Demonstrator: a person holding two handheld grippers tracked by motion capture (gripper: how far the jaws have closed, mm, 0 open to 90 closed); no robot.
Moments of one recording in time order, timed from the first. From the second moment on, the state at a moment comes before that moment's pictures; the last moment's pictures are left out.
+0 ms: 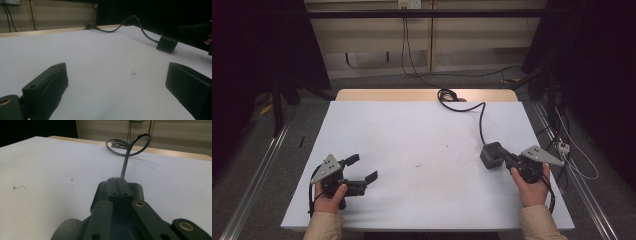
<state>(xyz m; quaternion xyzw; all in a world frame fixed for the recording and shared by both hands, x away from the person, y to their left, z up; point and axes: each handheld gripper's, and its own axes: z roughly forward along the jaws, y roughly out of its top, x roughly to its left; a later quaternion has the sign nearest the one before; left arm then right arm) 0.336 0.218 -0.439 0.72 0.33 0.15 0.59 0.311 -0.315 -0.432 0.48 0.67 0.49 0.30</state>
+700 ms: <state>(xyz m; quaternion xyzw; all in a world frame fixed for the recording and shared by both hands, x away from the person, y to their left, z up) 0.336 0.218 -0.439 0.72 0.33 0.15 0.60 0.313 -0.315 -0.434 0.48 0.67 0.47 0.30</state>
